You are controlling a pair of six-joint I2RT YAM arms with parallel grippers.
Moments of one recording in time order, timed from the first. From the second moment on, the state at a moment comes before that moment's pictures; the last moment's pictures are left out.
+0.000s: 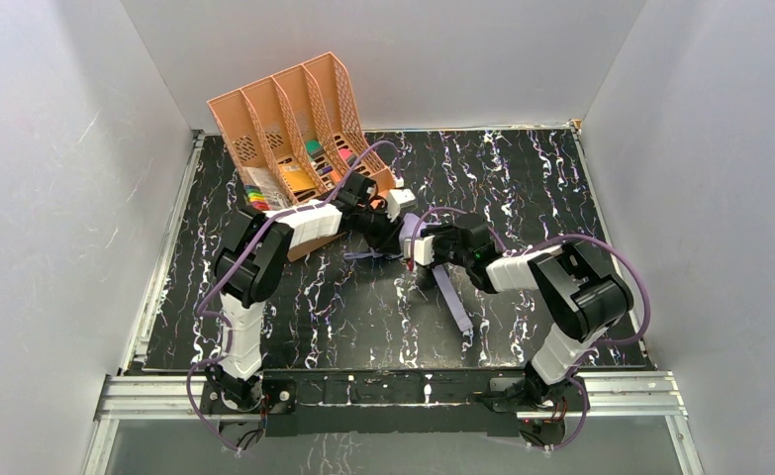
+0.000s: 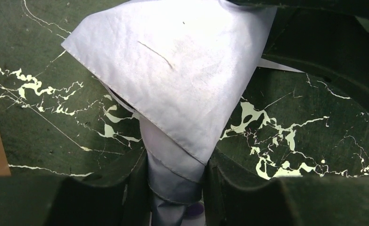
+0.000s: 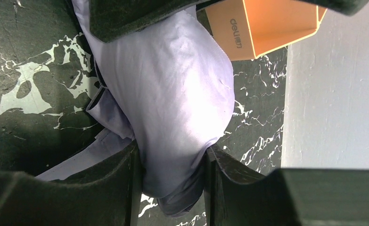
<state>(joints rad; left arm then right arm) -0.55 2.05 1.34 -0.22 0.60 0.34 0.53 1.69 0.60 0.57 -0.34 -1.21</state>
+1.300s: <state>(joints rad) -0.58 2.01 1.26 -0.10 0.43 0.20 0.49 1.42 0.74 -0.51 -0.01 0.34</state>
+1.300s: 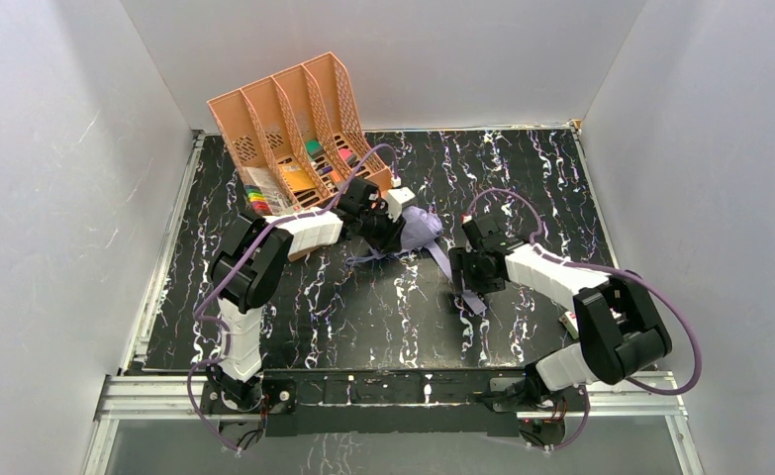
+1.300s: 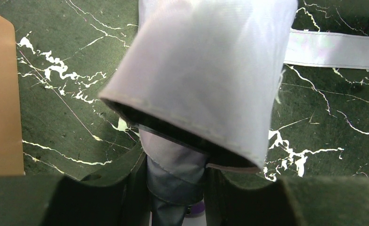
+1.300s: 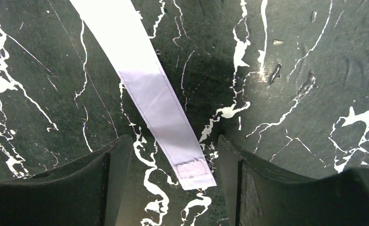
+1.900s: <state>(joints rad) -0.58 2.01 1.26 -0.11 0.42 0.20 0.57 1.54 0.83 -0.56 0.12 0.38</state>
